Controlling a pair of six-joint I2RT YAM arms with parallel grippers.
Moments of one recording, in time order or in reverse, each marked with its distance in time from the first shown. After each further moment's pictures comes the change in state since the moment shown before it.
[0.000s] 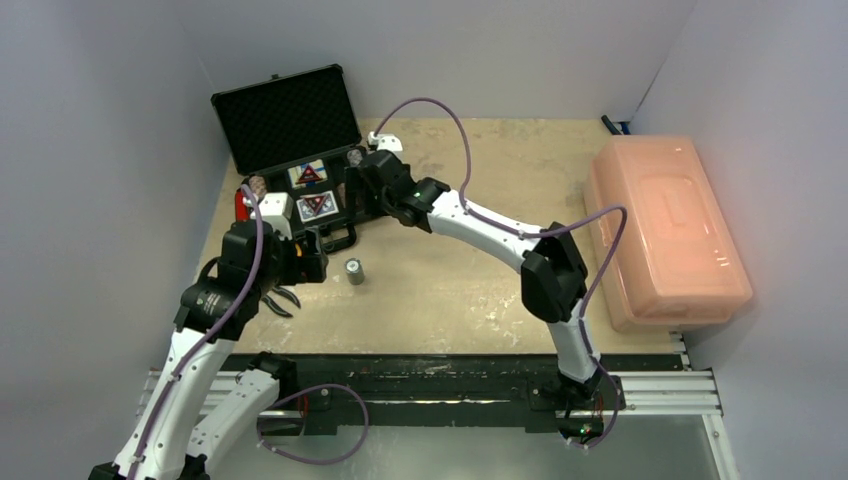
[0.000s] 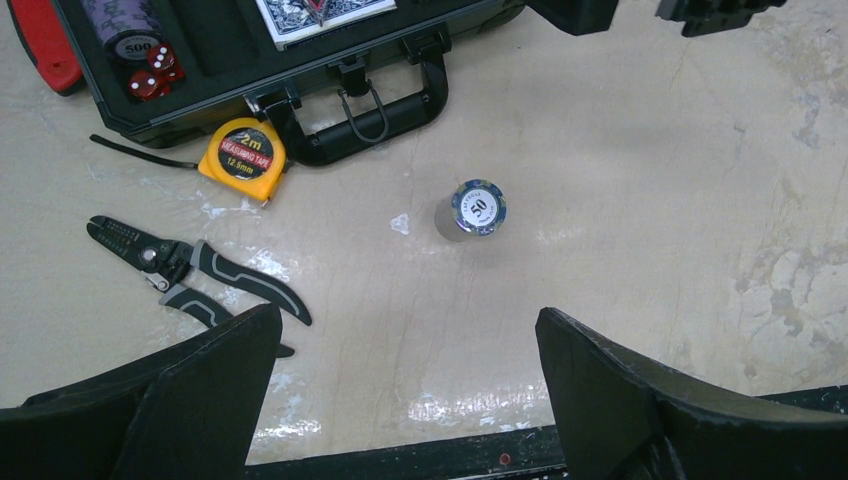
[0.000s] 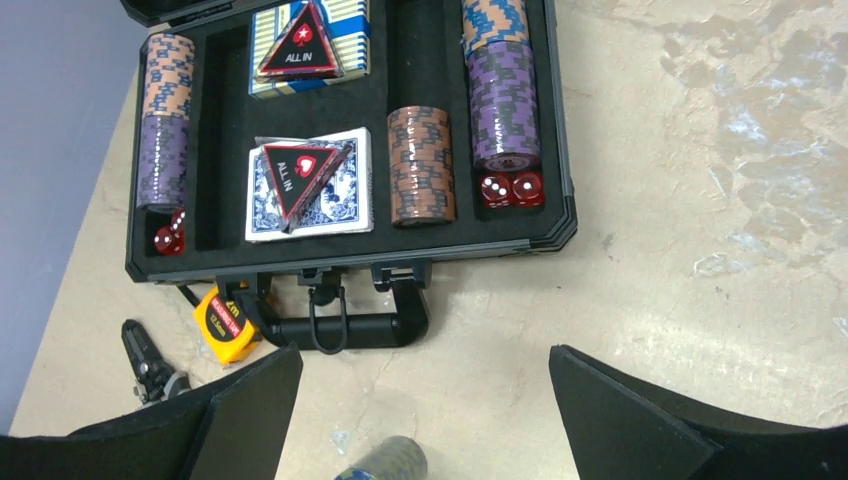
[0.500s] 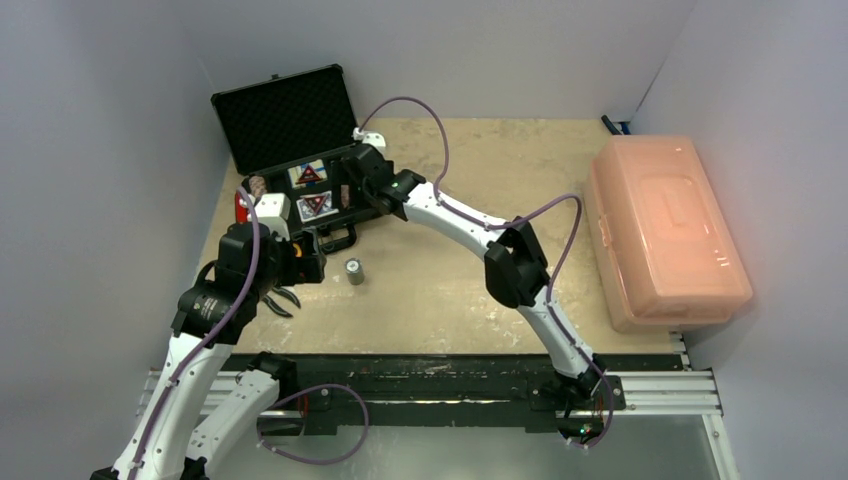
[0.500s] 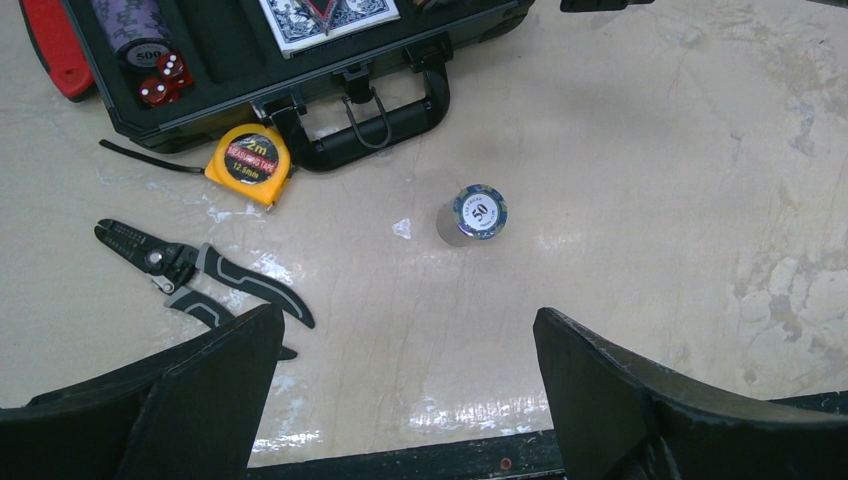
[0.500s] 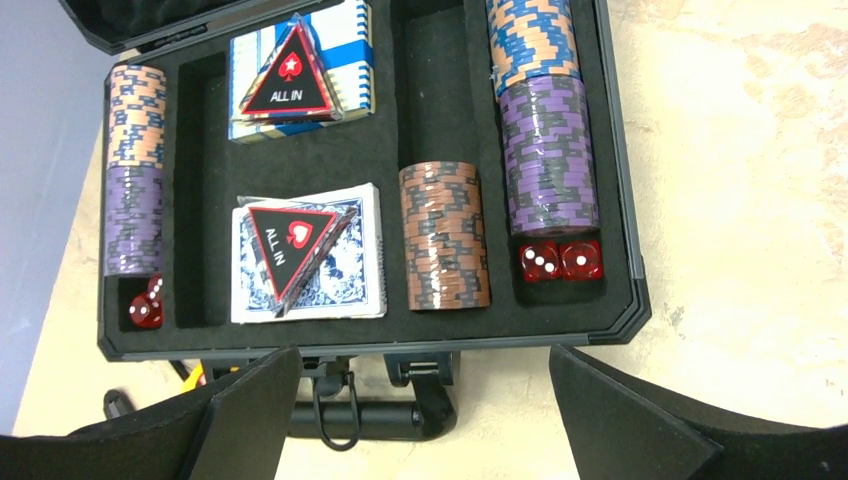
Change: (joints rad) left arm 0.000 -0.020 0.000 0.001 -0.008 0.001; right arm -0.019 0.274 0.322 -0.070 -0.029 0.024
